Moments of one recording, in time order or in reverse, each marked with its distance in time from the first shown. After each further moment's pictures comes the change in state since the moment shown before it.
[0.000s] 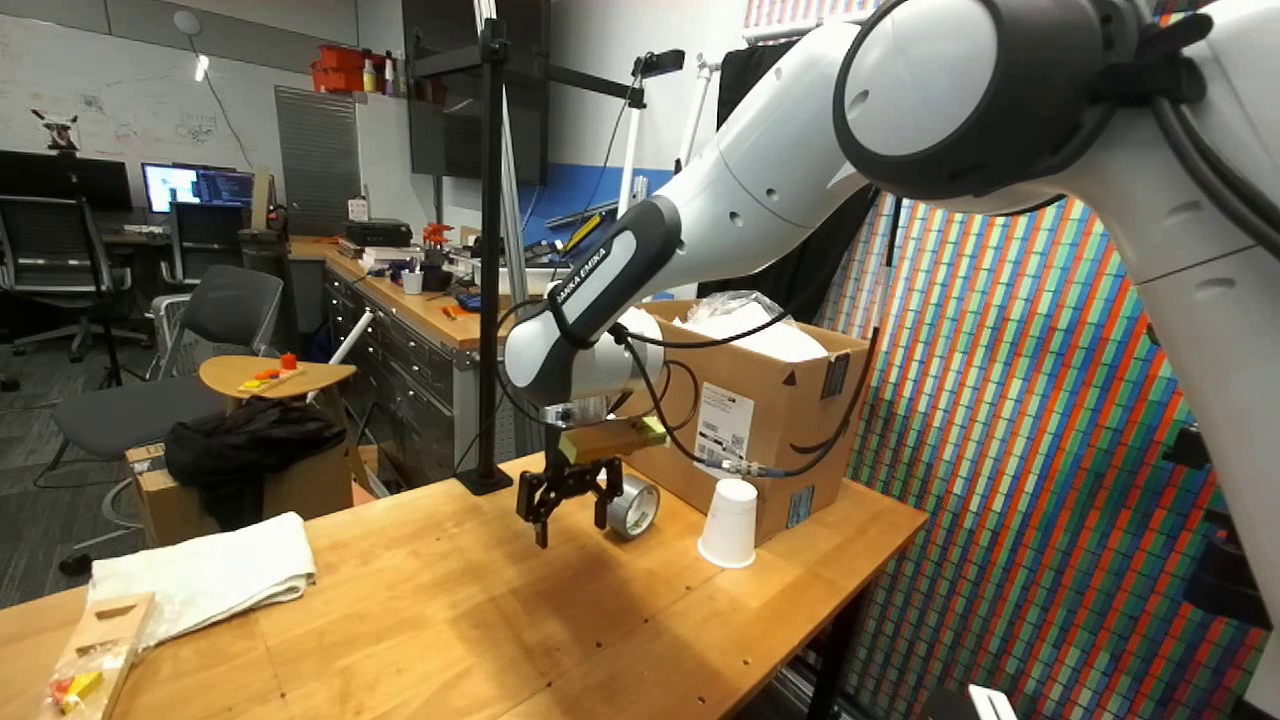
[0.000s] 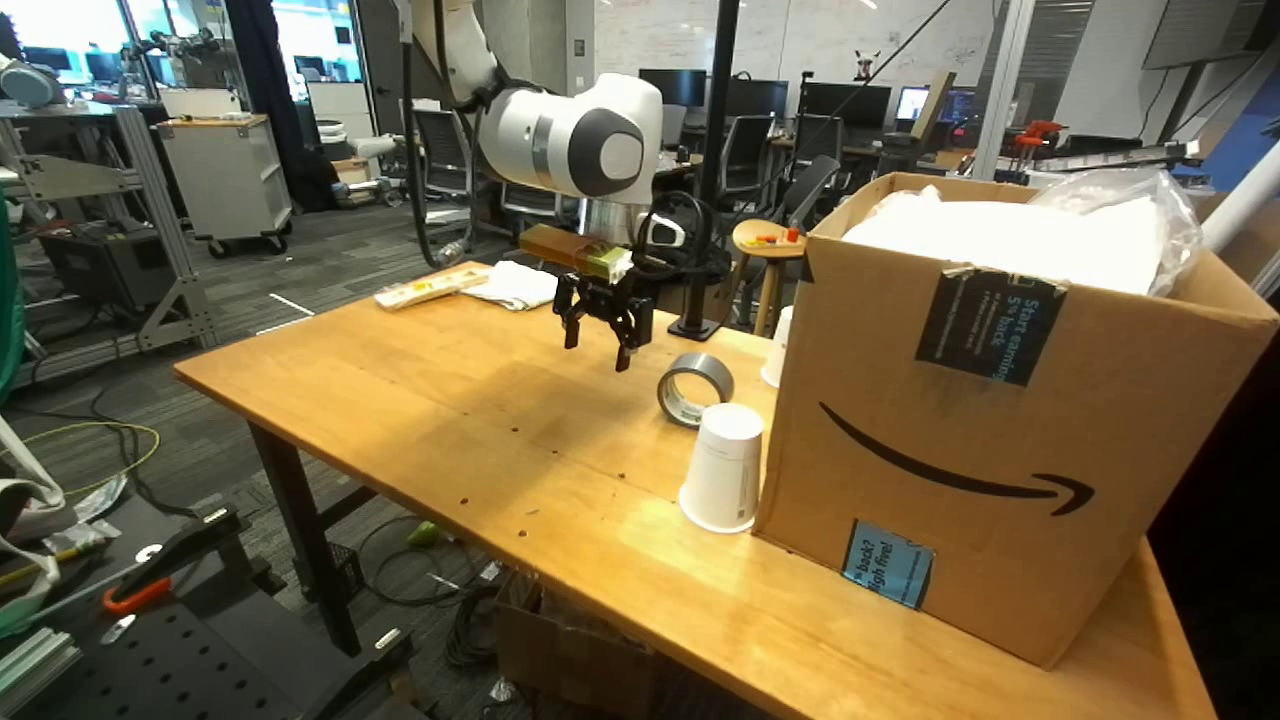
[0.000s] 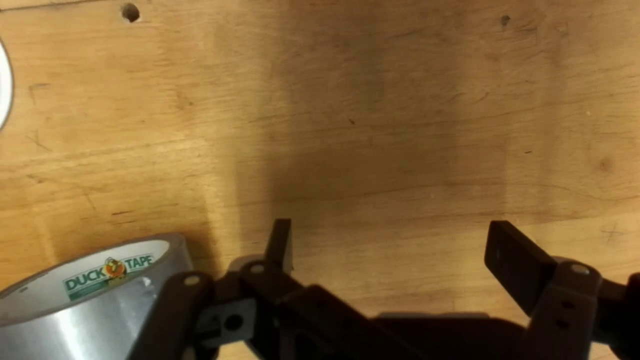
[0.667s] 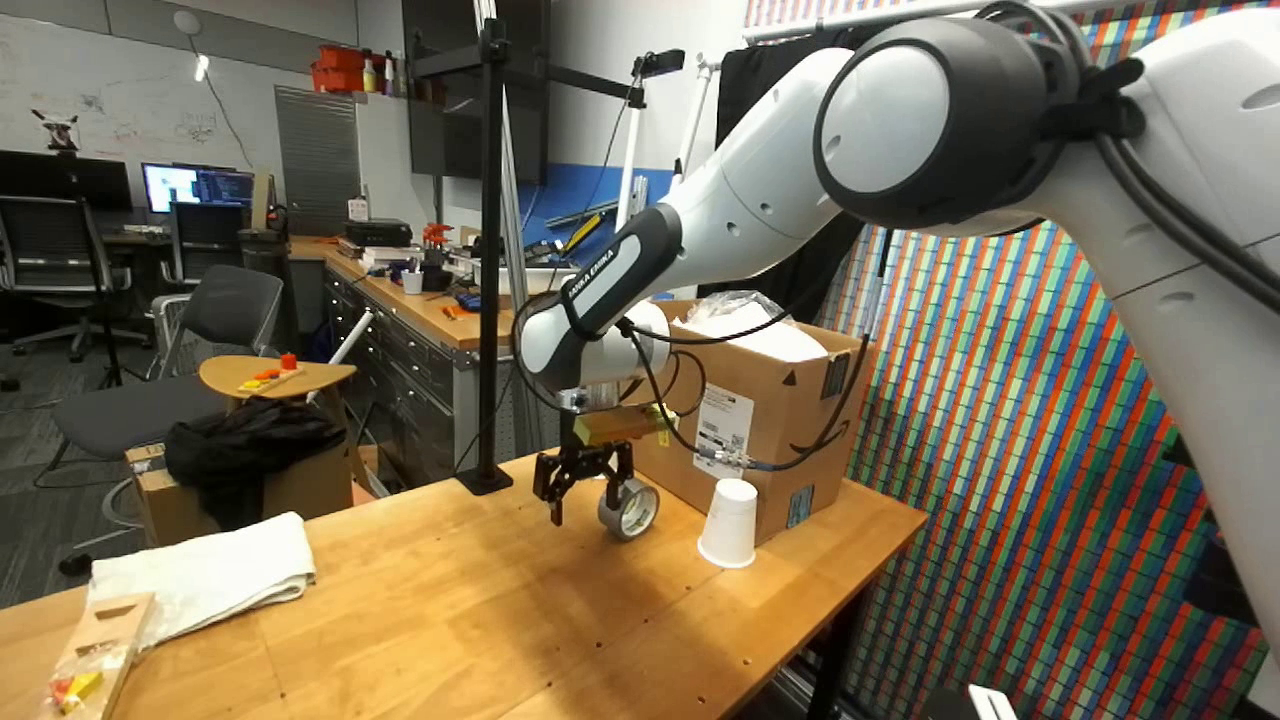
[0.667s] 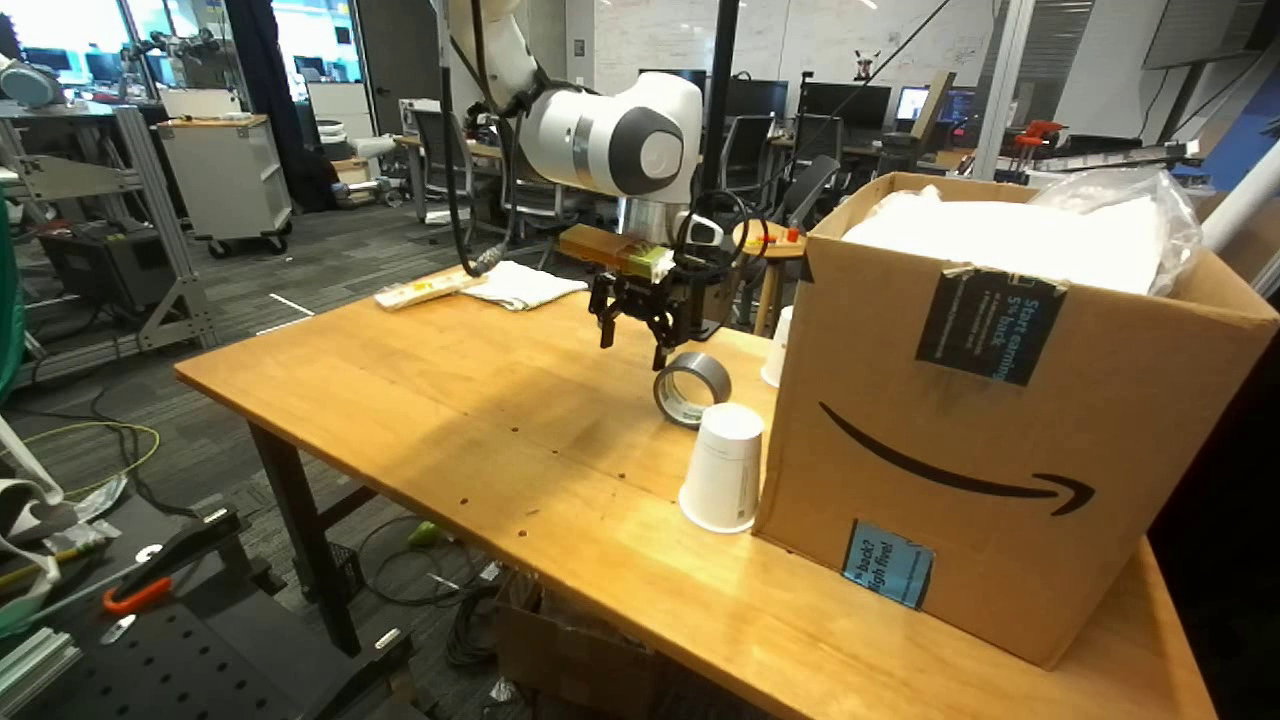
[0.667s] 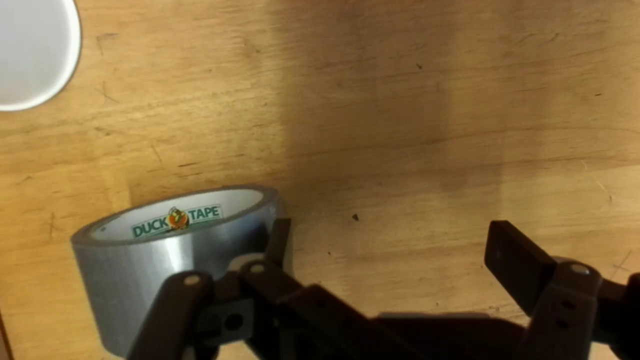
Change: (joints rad) arm -0.040 0.063 -0.022 0.120 -0.001 -0.048 -0.032
